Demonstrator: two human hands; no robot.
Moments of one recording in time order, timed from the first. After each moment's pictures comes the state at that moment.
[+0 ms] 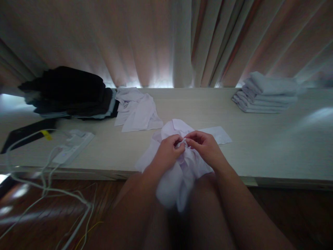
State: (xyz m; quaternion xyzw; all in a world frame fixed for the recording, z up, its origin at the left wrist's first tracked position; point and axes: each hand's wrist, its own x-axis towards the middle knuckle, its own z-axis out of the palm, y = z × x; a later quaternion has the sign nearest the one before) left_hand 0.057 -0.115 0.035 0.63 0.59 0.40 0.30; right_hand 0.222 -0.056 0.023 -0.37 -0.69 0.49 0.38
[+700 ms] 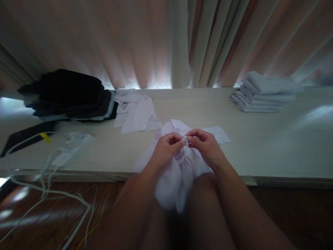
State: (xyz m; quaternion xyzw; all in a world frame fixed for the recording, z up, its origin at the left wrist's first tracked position) left_hand 0.061 -0.113 0.036 0.46 0.51 0.53 0.50; right_hand 0.222 -0.061 0.028 -0.32 -0.57 0.62 0.43
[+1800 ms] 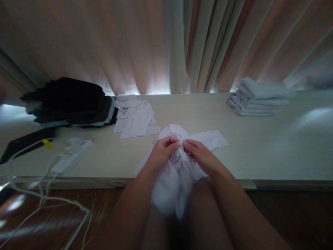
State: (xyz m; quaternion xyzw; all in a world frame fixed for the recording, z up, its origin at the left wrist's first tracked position) left_hand 0.054 -0.111 0.043 0.43 0.53 0.53 0.51; right_hand 0.218 -0.067 0.026 -0.35 -0.55 0.68 0.33
